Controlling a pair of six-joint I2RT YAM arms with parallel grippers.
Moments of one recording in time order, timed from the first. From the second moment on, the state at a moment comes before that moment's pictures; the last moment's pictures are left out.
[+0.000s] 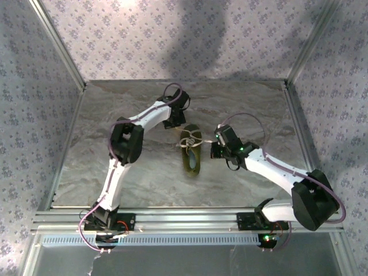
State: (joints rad) left arm -0.57 2.27 1.89 -0.85 -0.16 -0.78; right arm 0.60 1.30 0.78 -0.40 0.16 0.50
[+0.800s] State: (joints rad) left arm -0.38 1.52 1.22 -0.68 -0.28 -0.68; right arm 0.33 1.28 0.87 -0.60 0.28 0.56
